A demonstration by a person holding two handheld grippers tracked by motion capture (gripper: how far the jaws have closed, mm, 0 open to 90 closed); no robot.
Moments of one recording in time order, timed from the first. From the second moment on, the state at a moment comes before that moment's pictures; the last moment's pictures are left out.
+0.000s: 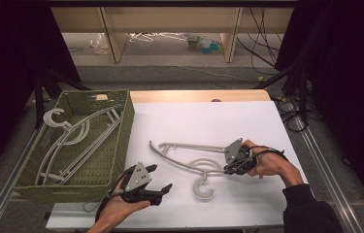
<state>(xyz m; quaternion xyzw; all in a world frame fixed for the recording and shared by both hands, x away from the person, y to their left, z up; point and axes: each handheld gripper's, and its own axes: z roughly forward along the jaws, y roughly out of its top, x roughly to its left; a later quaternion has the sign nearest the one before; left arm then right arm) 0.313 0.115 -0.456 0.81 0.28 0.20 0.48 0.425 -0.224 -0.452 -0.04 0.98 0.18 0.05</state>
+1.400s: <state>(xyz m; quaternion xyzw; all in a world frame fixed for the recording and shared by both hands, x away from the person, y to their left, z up) 0.356 0.037 -0.471 0.90 0.05 0.23 0.36 0.402 -0.217 -0.423 -0.07 0.98 0.20 0.03</state>
